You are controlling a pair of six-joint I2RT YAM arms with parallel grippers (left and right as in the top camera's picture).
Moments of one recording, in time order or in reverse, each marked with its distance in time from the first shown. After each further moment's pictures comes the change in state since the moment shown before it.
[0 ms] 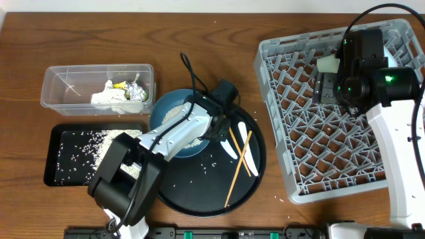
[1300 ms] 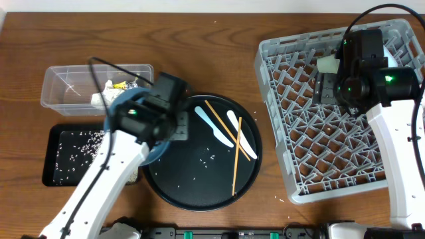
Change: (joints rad) left arm 0.224 -0.533 0.002 -0.324 -0.036 -0.027; right arm 0.000 0.000 0.000 -0.005 0.000 0.000
